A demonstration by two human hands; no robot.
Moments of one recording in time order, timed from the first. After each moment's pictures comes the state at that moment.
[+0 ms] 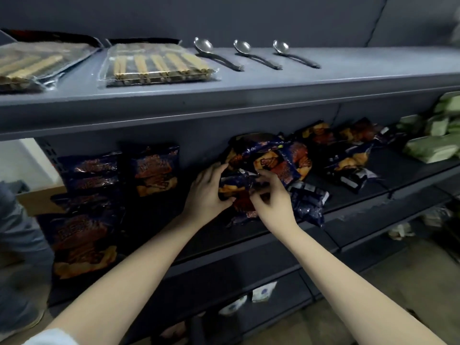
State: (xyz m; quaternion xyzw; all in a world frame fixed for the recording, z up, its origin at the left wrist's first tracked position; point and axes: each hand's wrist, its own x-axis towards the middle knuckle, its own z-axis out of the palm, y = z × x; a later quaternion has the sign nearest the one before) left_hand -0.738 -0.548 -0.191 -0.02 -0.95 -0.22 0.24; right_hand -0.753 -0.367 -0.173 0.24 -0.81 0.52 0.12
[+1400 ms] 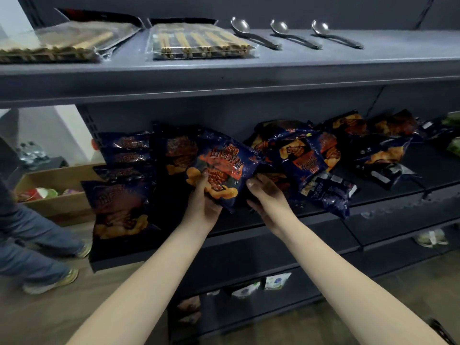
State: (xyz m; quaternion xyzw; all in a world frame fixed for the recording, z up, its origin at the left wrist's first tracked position) left_hand -0.673 -0.546 -0.195 0.18 -0.29 -0.92 0.16; right_hand -0.728 -0.407 -0.191 0.09 -0.60 0.76 -0.24
